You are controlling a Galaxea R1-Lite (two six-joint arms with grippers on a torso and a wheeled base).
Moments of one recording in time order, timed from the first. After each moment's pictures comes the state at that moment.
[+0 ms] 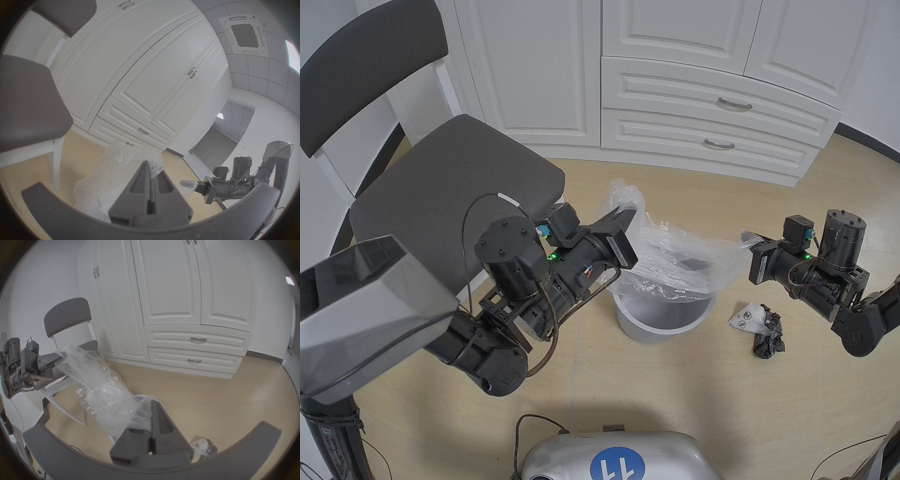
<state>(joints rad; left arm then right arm) -0.68 2.14 -0.99 -1.44 -0.03 -0.38 0.31 1.77 -0.67 -1.04 -0.02 -0.05</state>
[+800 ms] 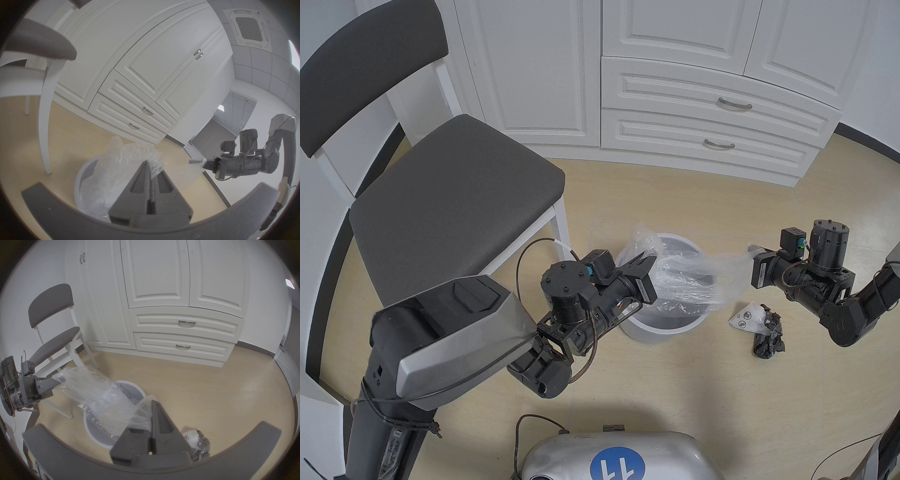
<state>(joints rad) -0.67 2.48 -1.24 -1.44 -0.09 -0.39 0.21 1.91 -0.73 -1.03 -0.02 -0.05</state>
